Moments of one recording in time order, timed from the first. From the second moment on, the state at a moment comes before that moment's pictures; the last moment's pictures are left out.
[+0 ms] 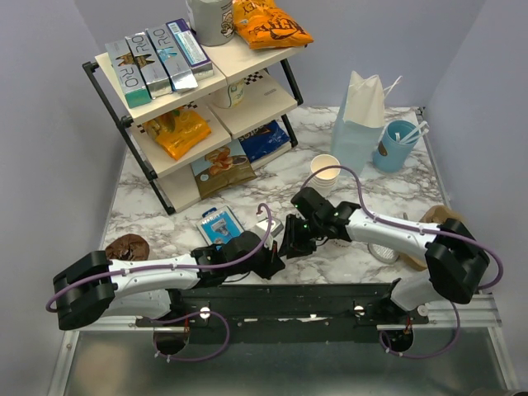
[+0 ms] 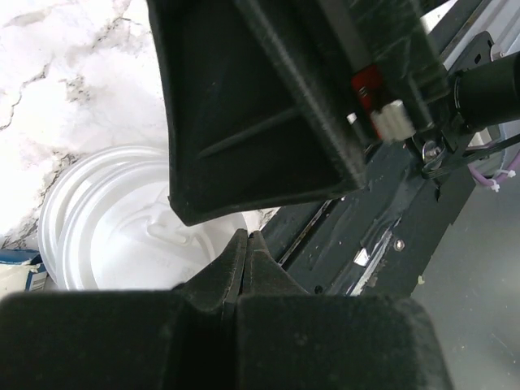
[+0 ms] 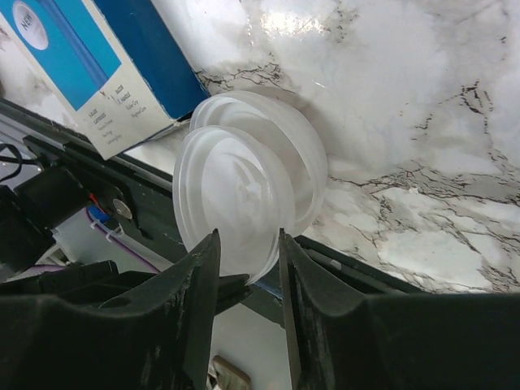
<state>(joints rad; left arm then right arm) -1.16 1.12 0.44 0.14 -0.02 -0.61 0.86 1.46 0.87 -0.46 -0.27 0.94</state>
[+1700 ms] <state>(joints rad) -1.17 0.91 0.44 -0.09 -0.11 -0.70 0.89 1.57 0.96 -0.60 -0.26 0.91</state>
